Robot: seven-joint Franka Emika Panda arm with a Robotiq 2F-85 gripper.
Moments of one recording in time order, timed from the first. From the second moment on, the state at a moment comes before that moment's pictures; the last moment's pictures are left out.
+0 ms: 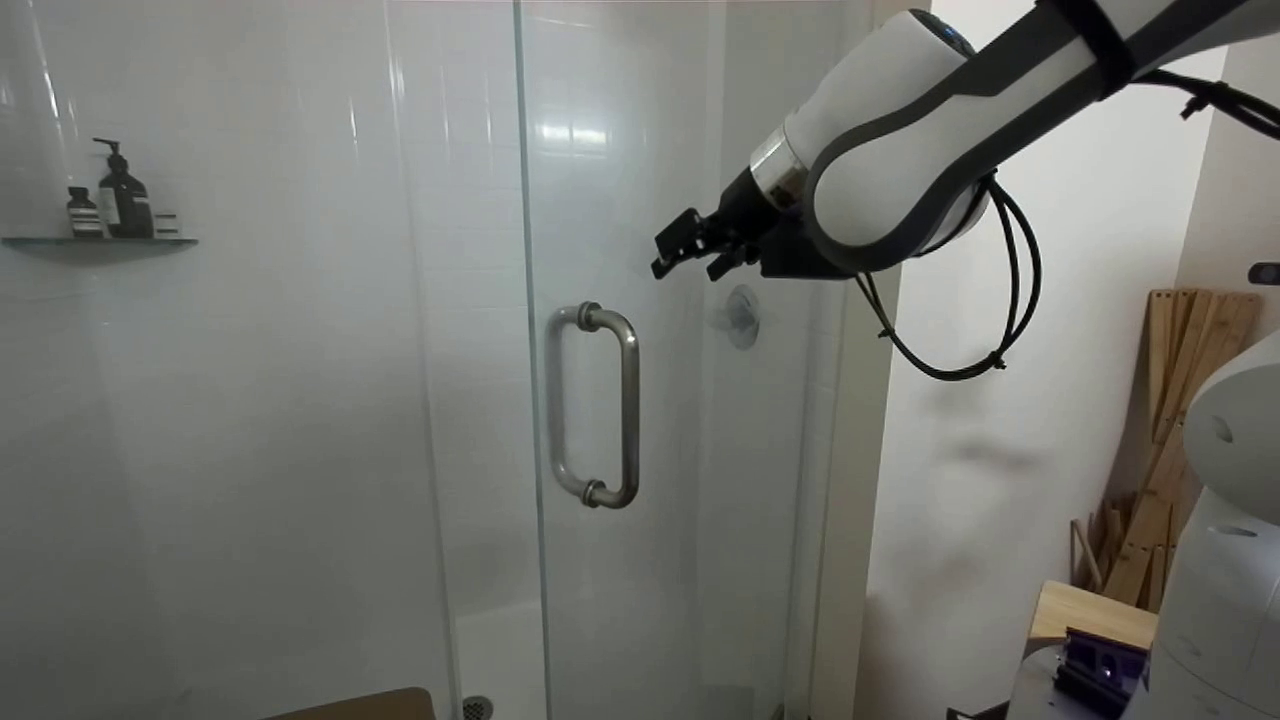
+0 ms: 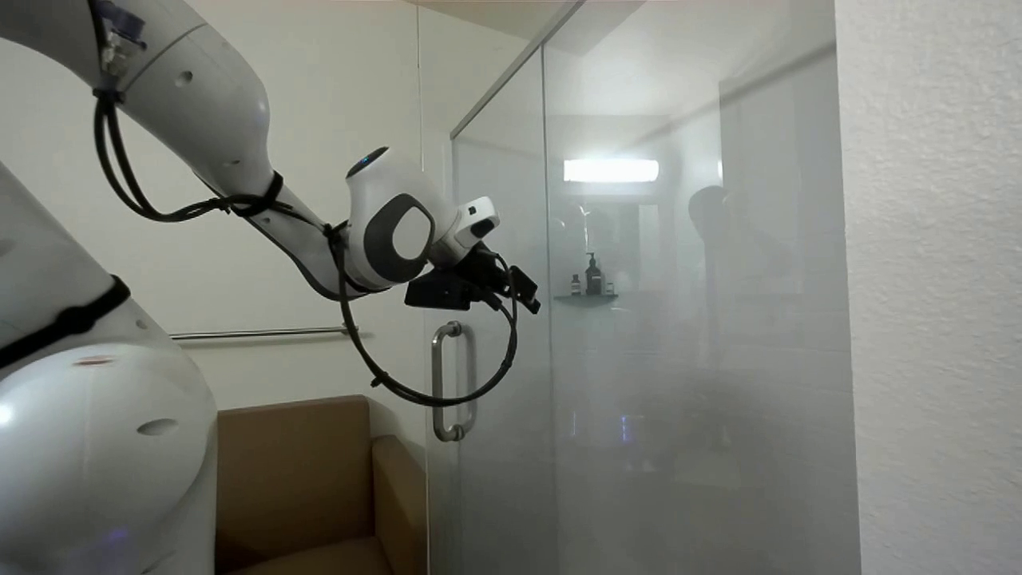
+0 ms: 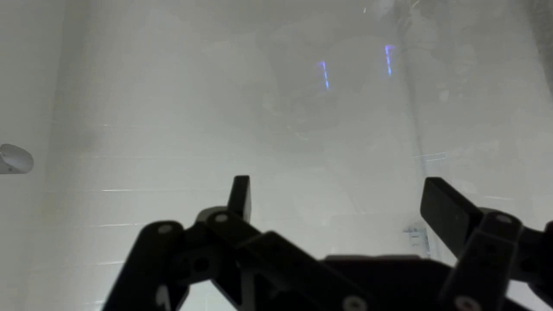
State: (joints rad) arm -0.31 -0.60 0.37 -2.77 0.10 3.15 0.23
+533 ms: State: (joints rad) arm -0.56 -0.57 0.63 -2.71 0.10 3.15 0.34
